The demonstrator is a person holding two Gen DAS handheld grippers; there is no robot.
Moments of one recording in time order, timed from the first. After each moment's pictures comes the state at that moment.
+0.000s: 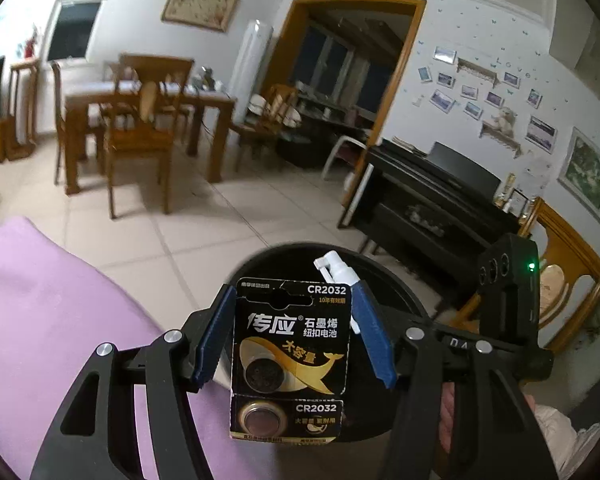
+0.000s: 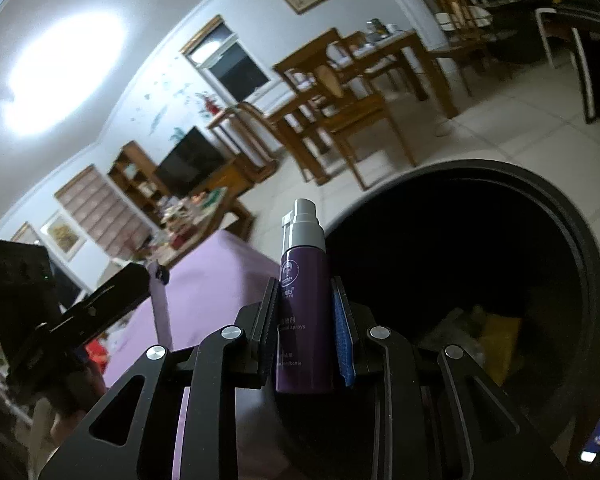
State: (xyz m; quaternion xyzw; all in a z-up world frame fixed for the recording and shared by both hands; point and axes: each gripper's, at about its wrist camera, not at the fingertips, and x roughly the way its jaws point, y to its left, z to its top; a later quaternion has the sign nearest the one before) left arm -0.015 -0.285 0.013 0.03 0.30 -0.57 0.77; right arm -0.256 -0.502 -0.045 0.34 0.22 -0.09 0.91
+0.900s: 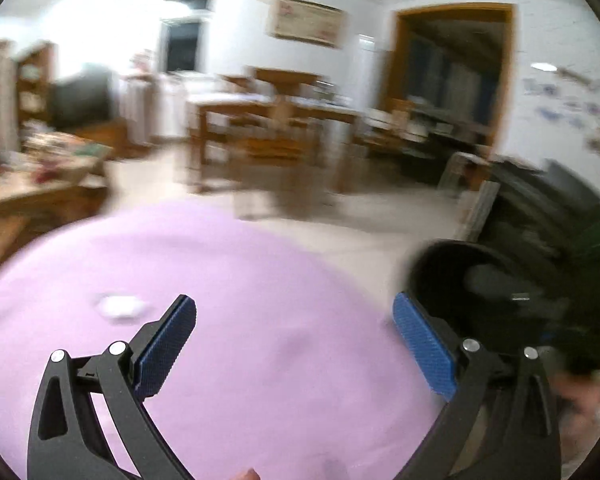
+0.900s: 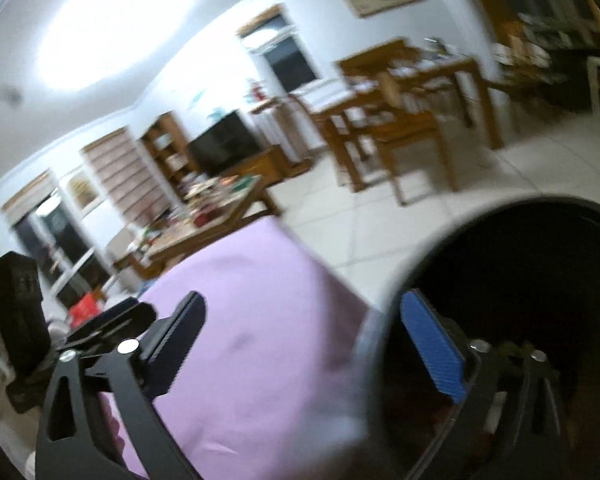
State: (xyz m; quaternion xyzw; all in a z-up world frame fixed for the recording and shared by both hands) left arm 0.018 -0.145 0.010 0.06 0.27 -0.31 0.91; right arm -0.137 -0.405 -0.015 0.24 0.21 -0.01 0.95
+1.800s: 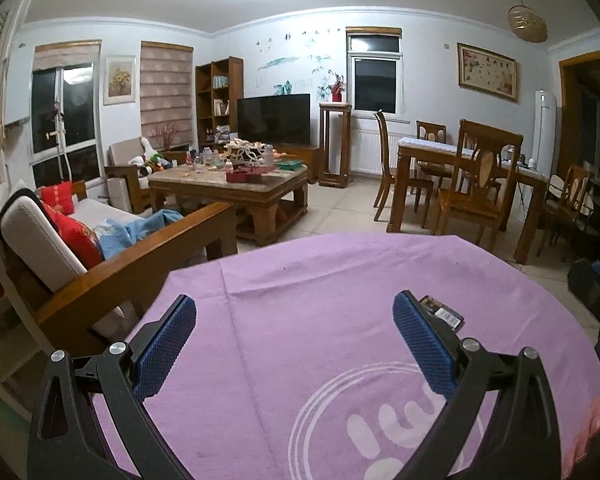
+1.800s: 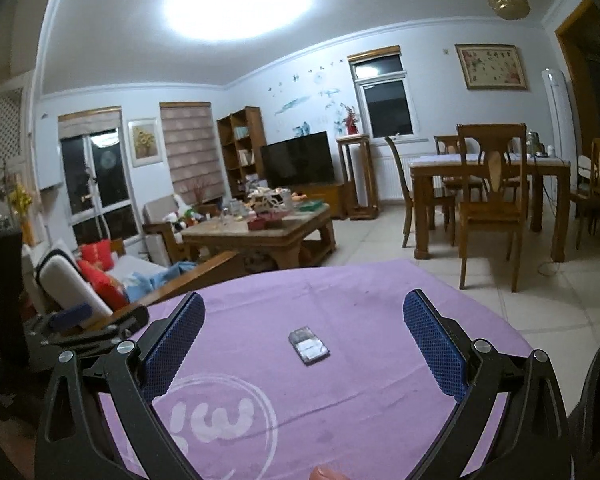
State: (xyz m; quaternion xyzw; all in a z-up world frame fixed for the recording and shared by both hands) left arm 0.058 0.027 0.010 0.00 0.22 -0.02 0.97; right arm -0.017 -0.190 0.002 0.08 0.13 0.06 0.99
